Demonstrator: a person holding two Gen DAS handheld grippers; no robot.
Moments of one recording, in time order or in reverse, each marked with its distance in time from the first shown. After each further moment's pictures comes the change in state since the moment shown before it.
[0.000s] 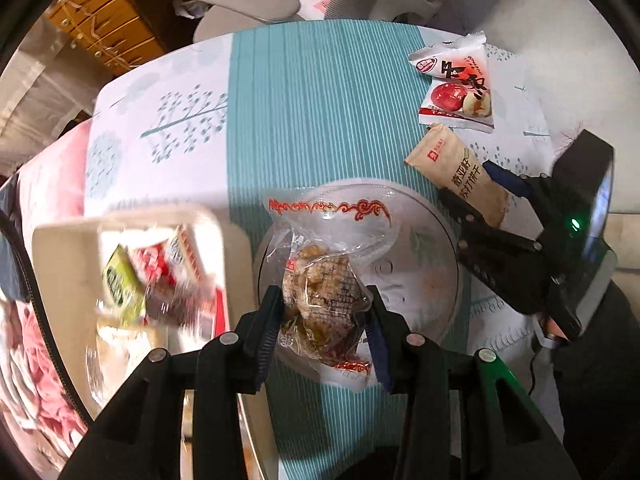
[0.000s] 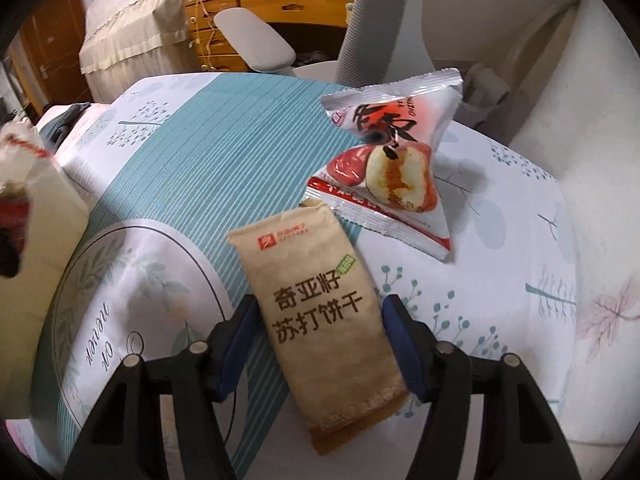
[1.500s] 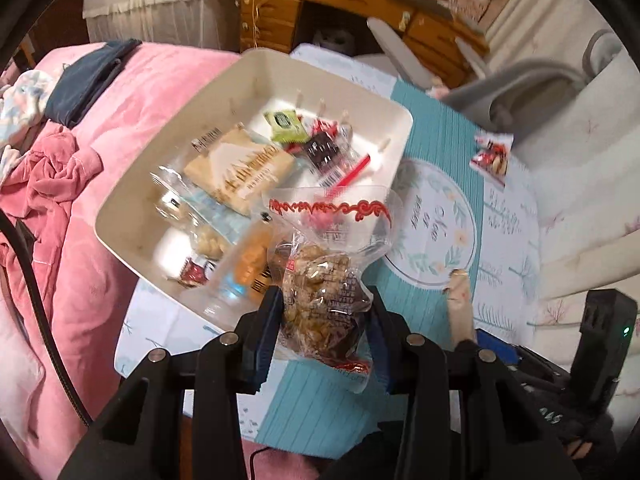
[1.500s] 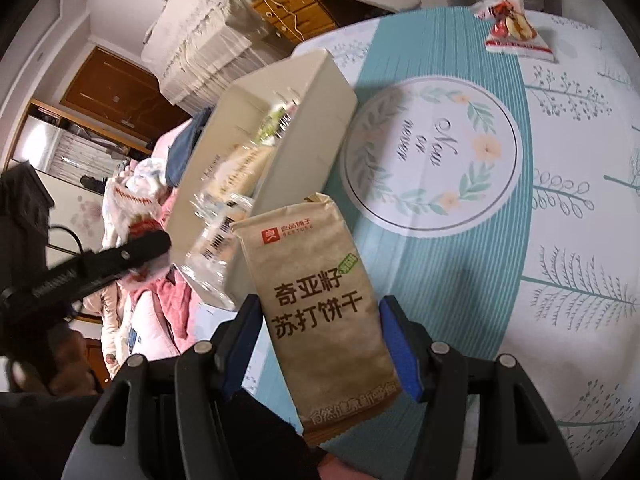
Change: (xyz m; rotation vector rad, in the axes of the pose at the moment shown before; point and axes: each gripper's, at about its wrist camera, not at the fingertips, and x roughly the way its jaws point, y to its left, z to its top) left arm -0.069 0.088 -0.281 -0.484 -0.389 -0.074; right arm -0.159 0.127 -0.127 0.247 0.138 0.570
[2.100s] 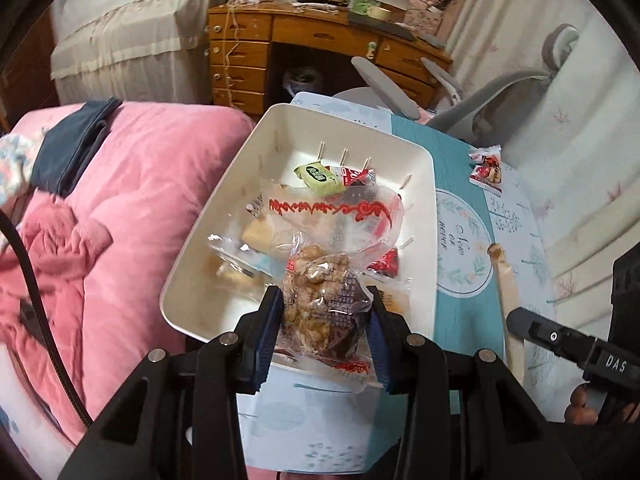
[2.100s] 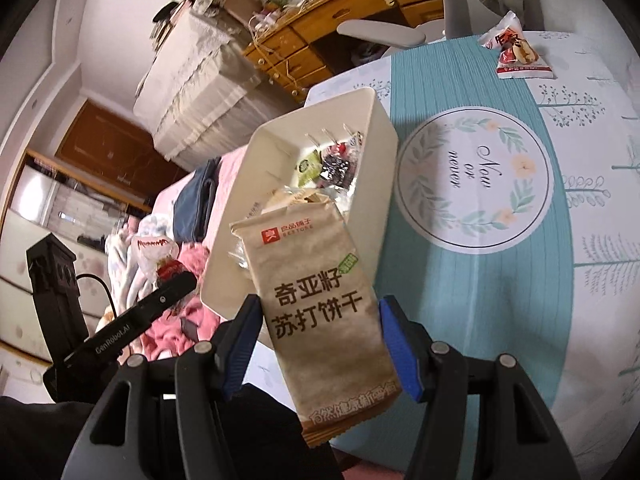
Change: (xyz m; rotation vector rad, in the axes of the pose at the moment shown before) left arm -0.019 0.087 0.031 0.207 -0.116 -0.060; right arm 0.012 0.080 -0.001 0.130 -0.191 -0.011
